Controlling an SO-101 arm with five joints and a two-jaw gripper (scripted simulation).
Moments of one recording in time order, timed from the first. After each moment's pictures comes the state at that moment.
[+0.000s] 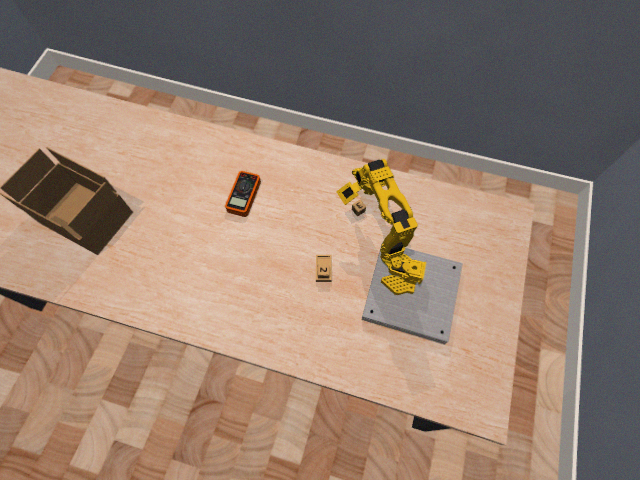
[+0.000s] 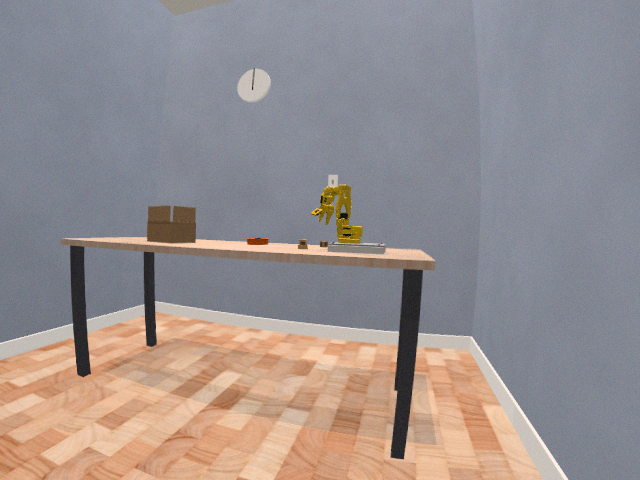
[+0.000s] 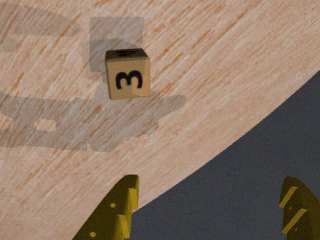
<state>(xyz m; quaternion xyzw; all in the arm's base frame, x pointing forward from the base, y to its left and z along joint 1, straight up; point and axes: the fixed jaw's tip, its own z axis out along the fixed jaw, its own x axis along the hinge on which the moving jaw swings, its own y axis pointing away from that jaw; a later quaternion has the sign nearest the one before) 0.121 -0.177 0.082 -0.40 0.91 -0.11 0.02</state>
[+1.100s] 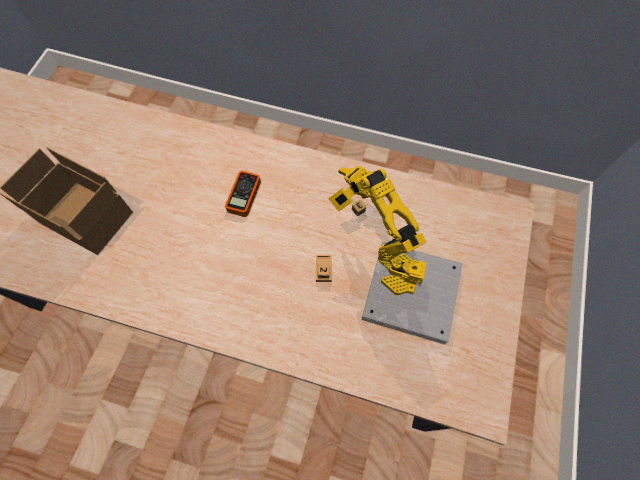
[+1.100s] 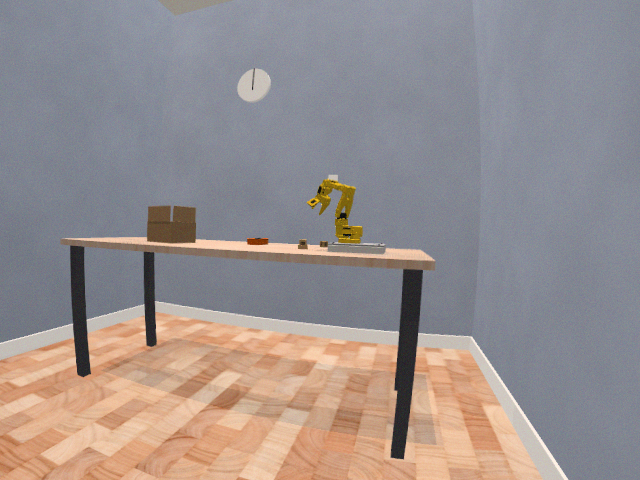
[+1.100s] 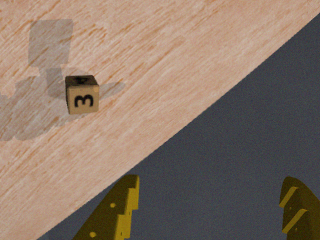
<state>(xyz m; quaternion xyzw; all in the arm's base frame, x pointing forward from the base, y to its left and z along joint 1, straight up) 0.150 -0.147 0.129 -0.47 0.85 -0.23 0.07</state>
